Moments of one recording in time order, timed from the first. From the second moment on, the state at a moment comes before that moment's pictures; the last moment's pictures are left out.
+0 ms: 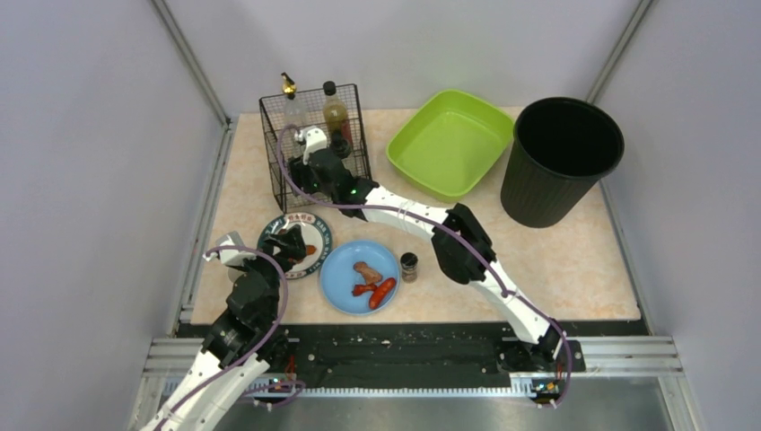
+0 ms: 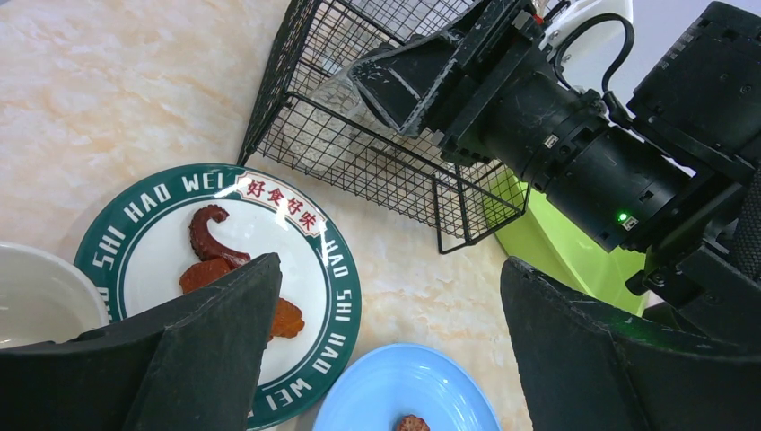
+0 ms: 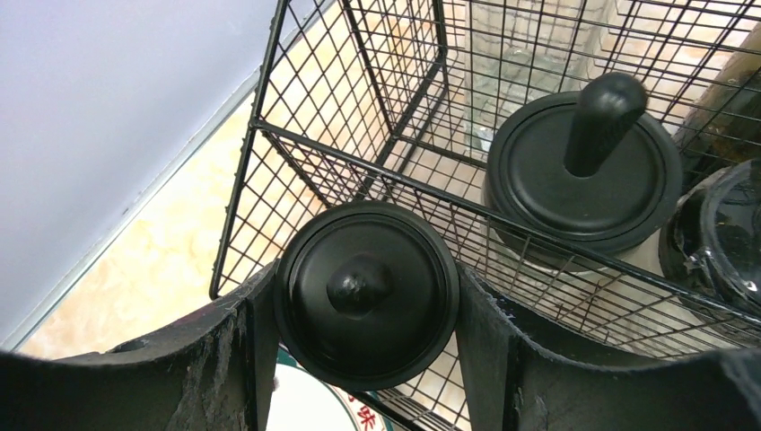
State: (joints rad) left arm -0.60 0.10 0.28 -0.24 -0.71 -0.68; right arm 0.97 2.48 2.21 0.01 0.20 0.29
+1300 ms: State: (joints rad) left arm -0.60 0.08 0.28 -0.26 -0.72 -0.69; right arm 1.04 2.11 1.84 0.13 0.33 0.13
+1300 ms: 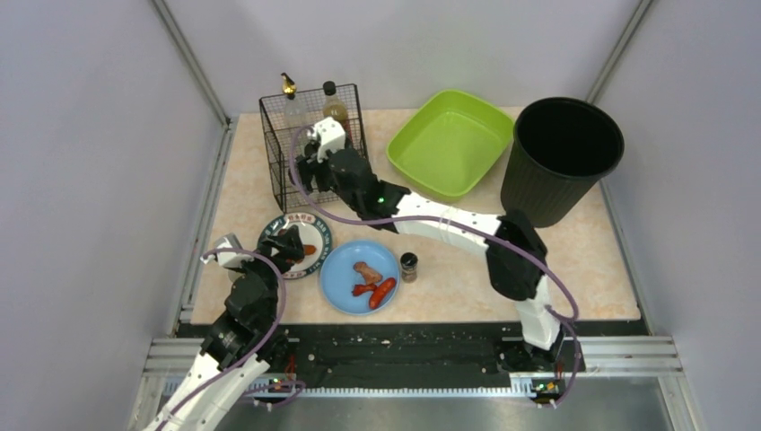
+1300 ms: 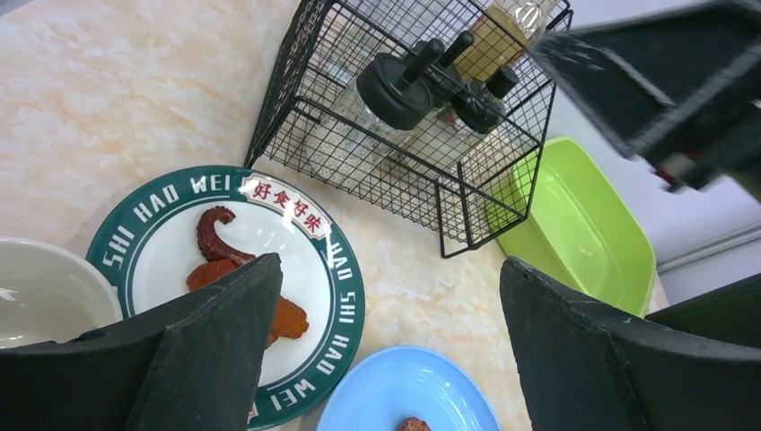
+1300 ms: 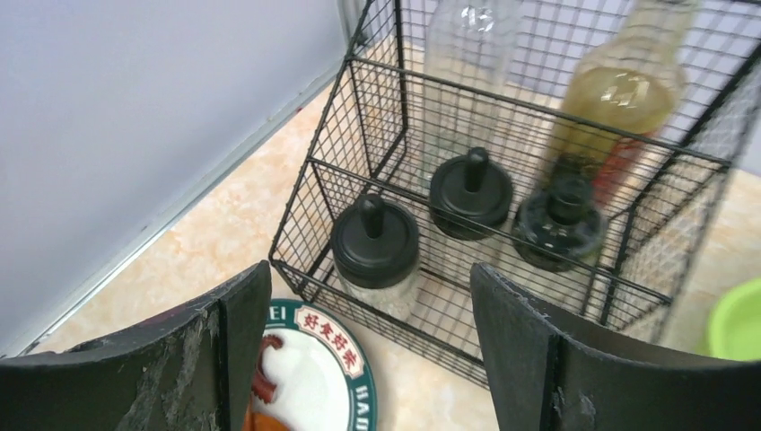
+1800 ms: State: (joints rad) left arm -0.60 0.07 0.28 -0.26 -0.73 -0.69; right arm 1.04 1.62 1.38 0.14 0.40 0.12
